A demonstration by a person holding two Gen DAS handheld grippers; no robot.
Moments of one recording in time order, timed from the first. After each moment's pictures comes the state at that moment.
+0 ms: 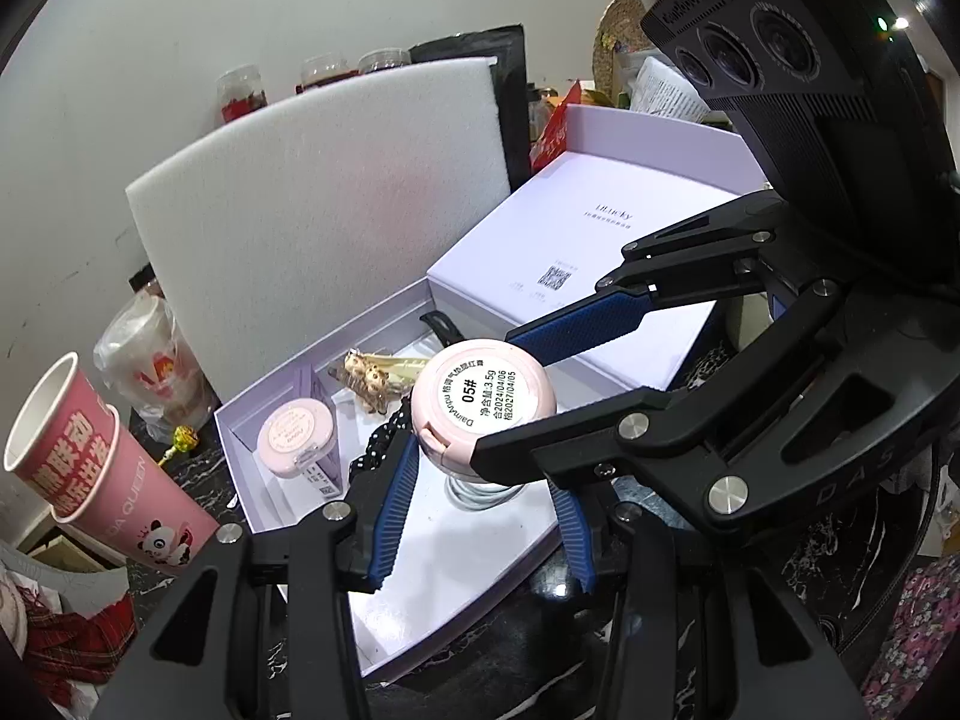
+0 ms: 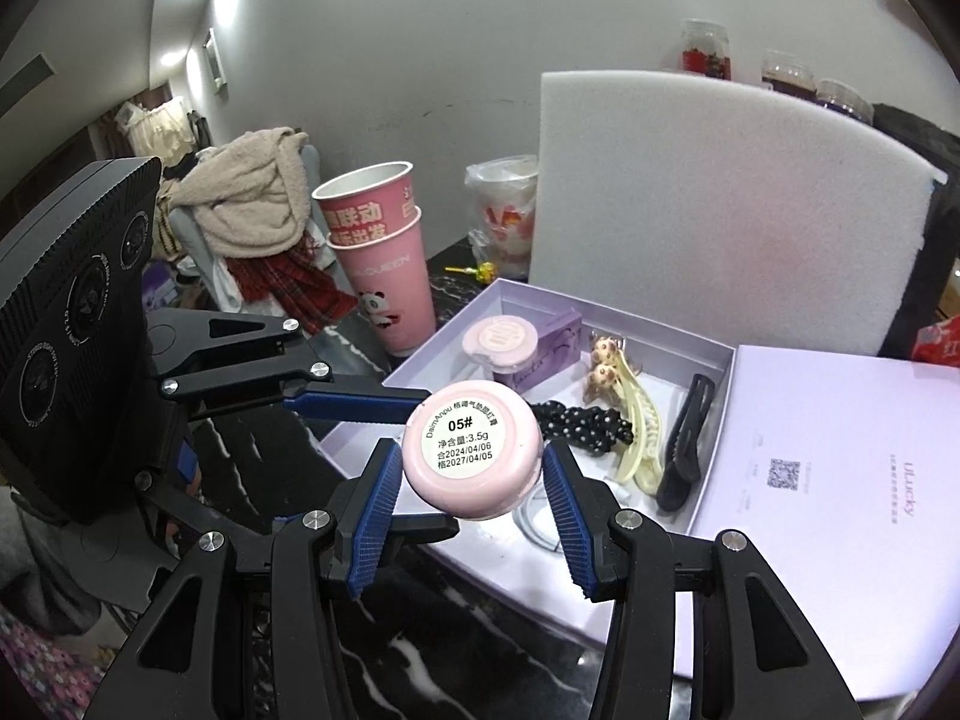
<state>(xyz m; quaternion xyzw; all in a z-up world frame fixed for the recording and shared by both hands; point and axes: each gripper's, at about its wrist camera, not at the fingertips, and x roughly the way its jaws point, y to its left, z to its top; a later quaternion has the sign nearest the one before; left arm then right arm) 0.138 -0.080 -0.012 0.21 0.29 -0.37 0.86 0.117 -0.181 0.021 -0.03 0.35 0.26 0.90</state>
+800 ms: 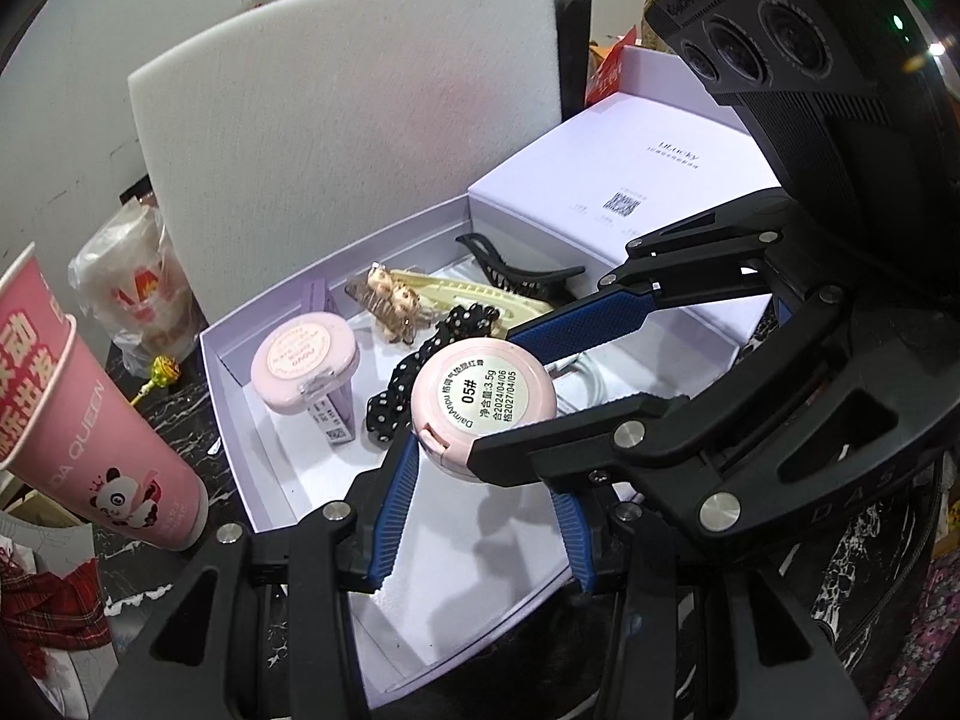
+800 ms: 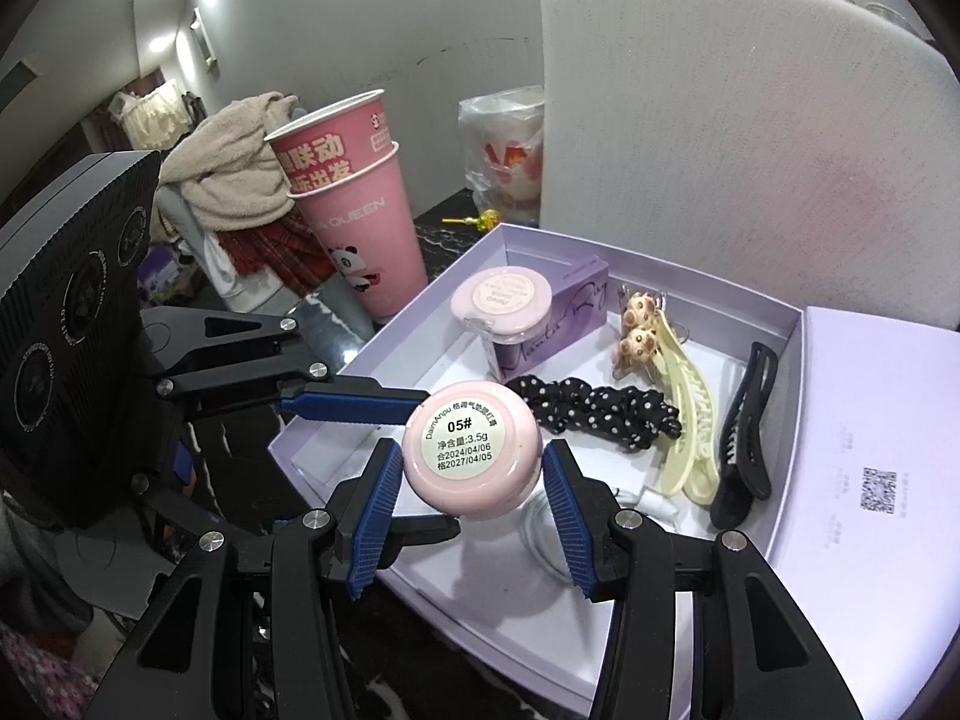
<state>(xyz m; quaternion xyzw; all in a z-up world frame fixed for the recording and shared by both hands) 0.178 -0.066 -0.052 0.19 0.35 -0.36 0.85 0.164 -0.164 -0.026 -0.02 0.40 0.27 0.88</state>
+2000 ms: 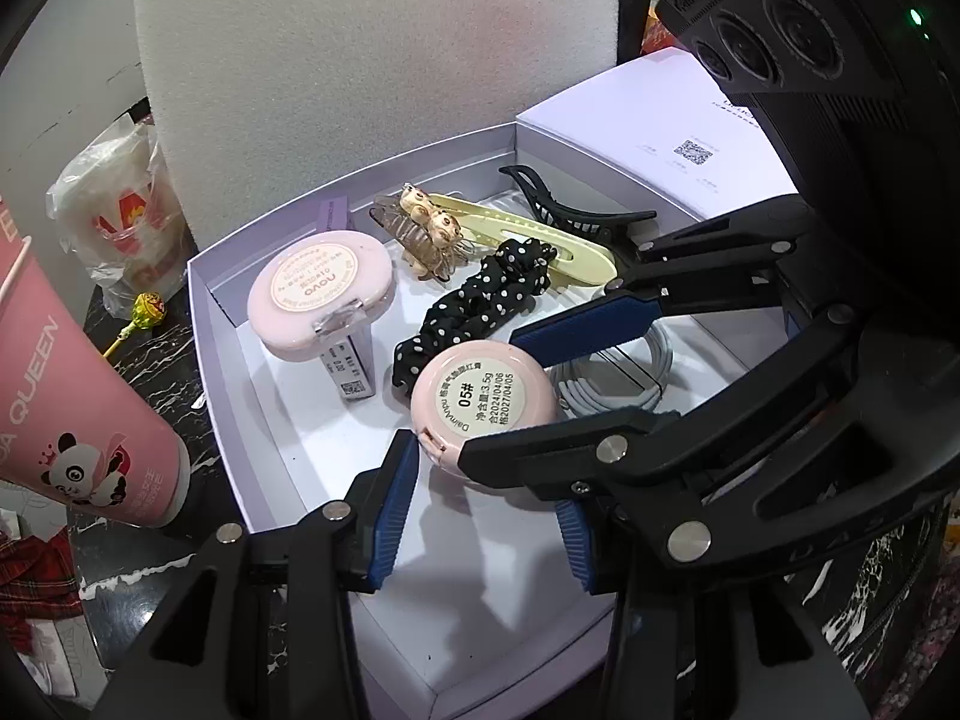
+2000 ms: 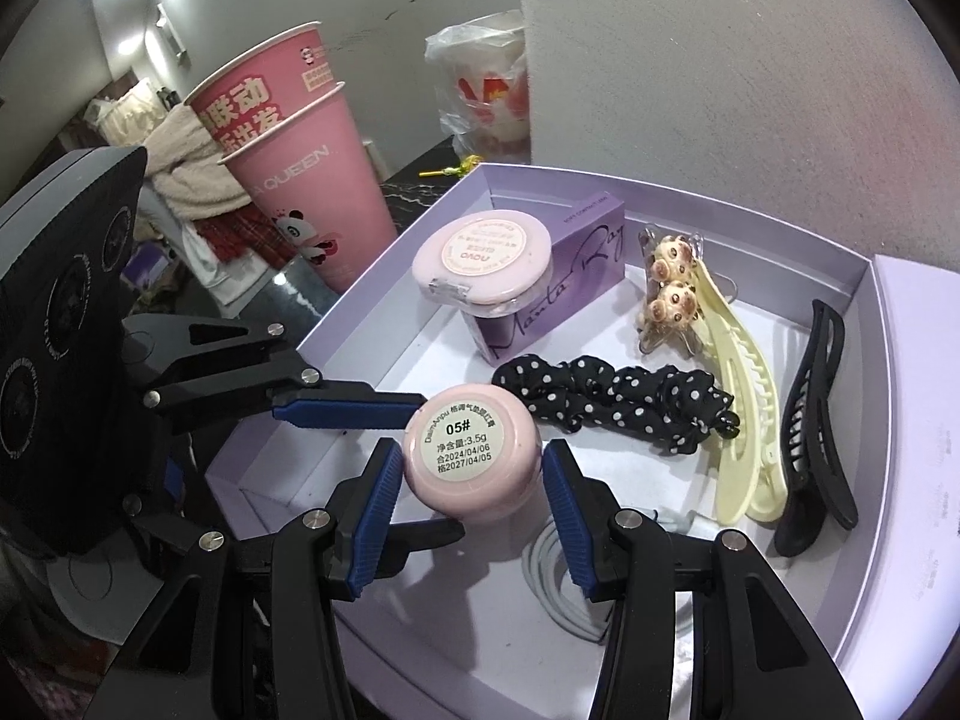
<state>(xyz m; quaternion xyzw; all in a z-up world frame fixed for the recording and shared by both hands) 0.210 -0.060 -0.078 0.18 0.41 -0.34 0.83 0.195 -0.152 -0.057 0.01 0.45 0.26 0.85</state>
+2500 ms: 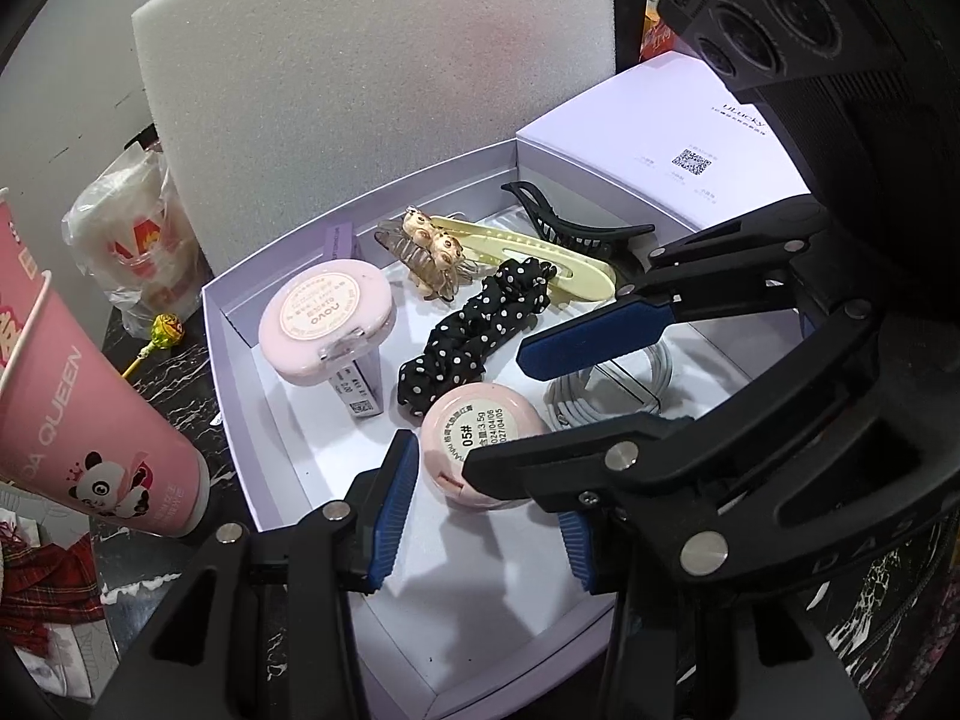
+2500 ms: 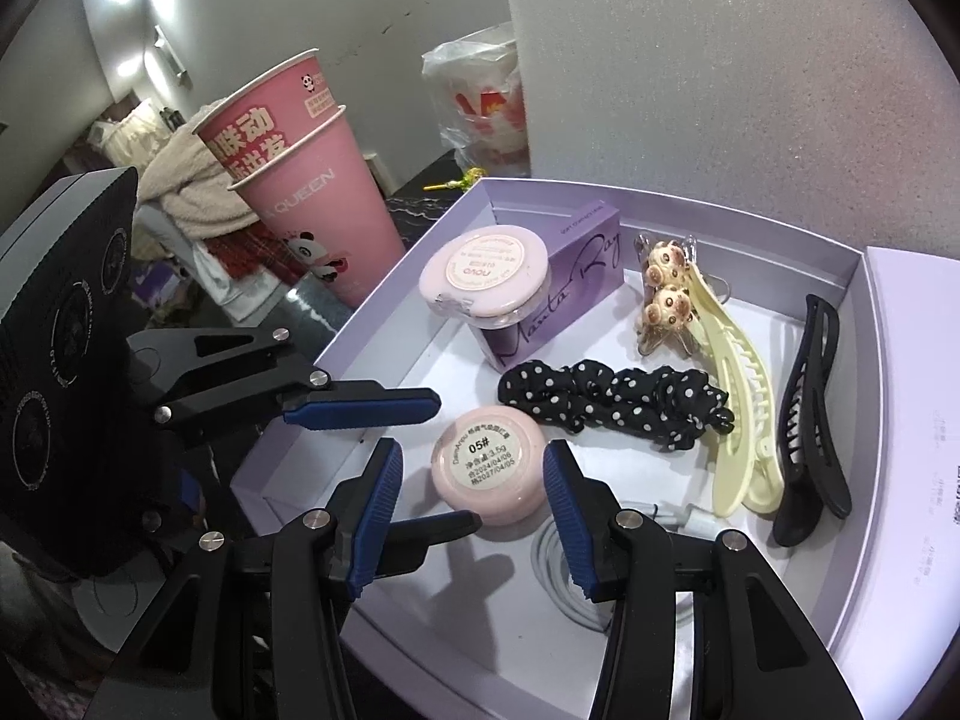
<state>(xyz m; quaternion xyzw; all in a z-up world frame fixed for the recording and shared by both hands) 0.204 -0.071 -0.069 0.20 0.40 -0.32 0.84 0.191 -0.157 -0.048 0.03 0.44 0.27 0.86</state>
